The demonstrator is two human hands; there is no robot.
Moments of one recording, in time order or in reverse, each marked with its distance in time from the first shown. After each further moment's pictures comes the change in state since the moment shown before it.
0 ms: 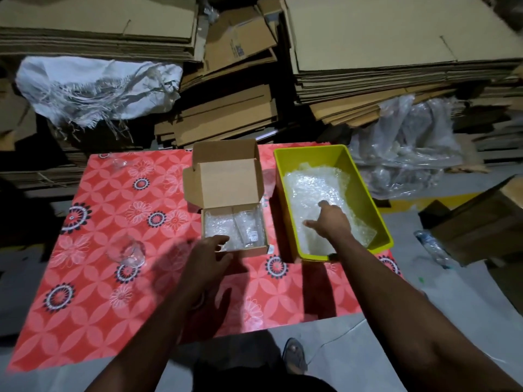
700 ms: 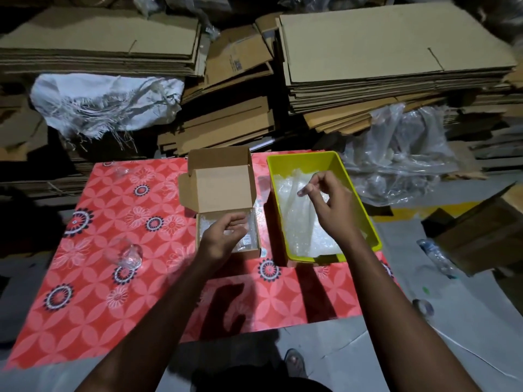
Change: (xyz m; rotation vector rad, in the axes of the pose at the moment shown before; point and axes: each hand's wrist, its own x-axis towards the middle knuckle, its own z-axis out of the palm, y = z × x) left_hand 0.011 0.091 -0.003 -0.480 -0.022 -0.022; right_hand -0.081 -0.012 -0.081 0.744 0.401 -0.675
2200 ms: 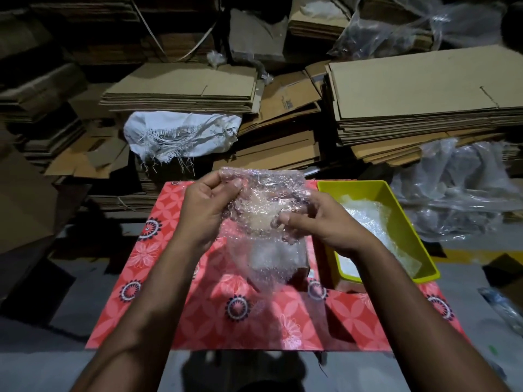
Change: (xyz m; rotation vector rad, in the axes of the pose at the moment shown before) left_hand -0.059 0.130 -0.127 -0.462 0.229 0.246; right_hand -0.011 -0.147 0.057 0.550 -0.653 0.104
